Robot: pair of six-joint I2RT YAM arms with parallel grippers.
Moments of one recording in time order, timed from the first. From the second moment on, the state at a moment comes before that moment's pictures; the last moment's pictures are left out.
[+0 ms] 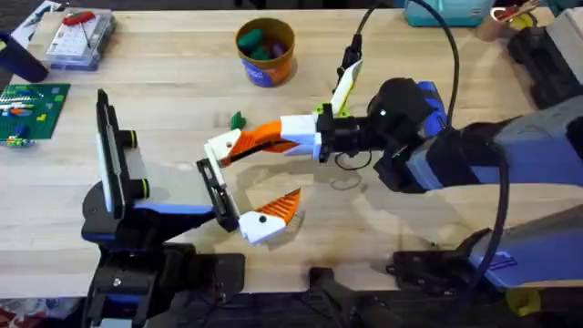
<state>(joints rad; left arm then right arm) -0.05 0.01 0.00 -0.09 1.08 -0.01 0.61 1.71 0.47 1.23 -0.94 1.49</state>
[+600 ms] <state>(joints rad) -0.06 0.01 0.00 -0.09 1.16 0.00 0.60 1.71 0.48 1.21 -0.87 1.48</state>
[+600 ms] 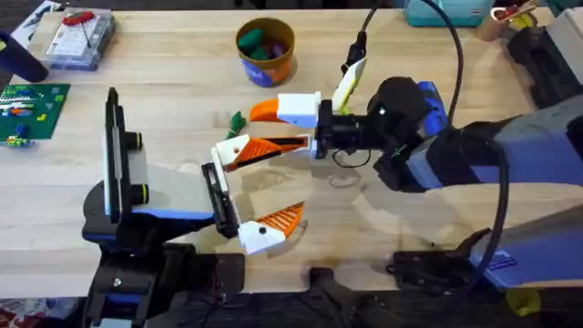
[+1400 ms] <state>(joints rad) -0.06 0.01 0.00 -0.09 1.16 0.00 0.44 1.69 1.00 0.35 -0.87 0.94</state>
